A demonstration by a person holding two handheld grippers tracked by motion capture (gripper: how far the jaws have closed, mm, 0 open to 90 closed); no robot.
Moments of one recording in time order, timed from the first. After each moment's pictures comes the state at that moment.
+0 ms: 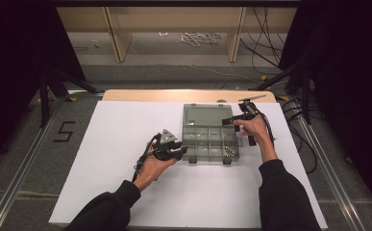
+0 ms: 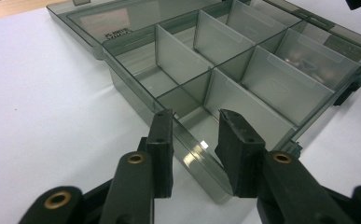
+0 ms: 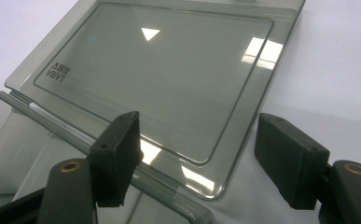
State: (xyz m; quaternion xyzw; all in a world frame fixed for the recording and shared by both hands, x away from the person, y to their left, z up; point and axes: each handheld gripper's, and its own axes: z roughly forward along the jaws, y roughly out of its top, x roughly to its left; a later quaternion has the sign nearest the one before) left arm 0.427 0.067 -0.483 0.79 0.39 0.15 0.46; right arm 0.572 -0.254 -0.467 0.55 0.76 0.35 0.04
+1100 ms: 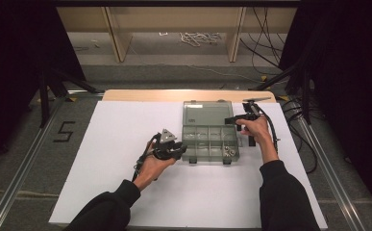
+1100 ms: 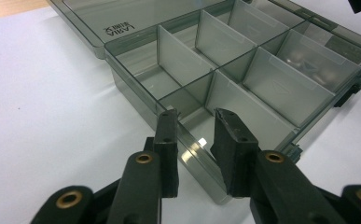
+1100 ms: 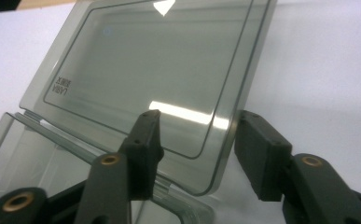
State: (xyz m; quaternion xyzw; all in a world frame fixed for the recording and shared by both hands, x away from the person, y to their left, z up) left arm 0.427 0.066 -0.481 0.78 0.39 0.15 0.46; right arm 0.568 -0.263 -0.469 0.59 0.71 0.38 0.00
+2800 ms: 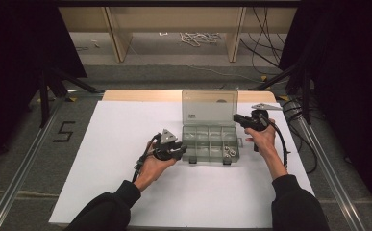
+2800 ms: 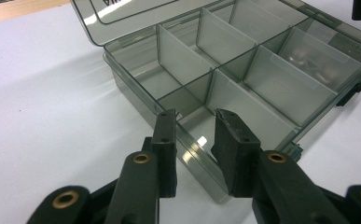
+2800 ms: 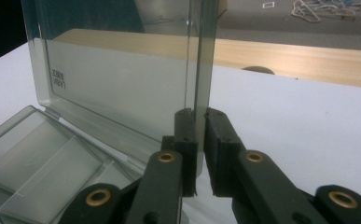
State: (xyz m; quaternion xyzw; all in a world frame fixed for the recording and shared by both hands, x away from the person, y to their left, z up) left arm 0.426 0.064 -0.481 0.79 0.39 0.15 0.46; right arm 0.528 -0.280 -0.468 0.46 0.72 0.49 0.17
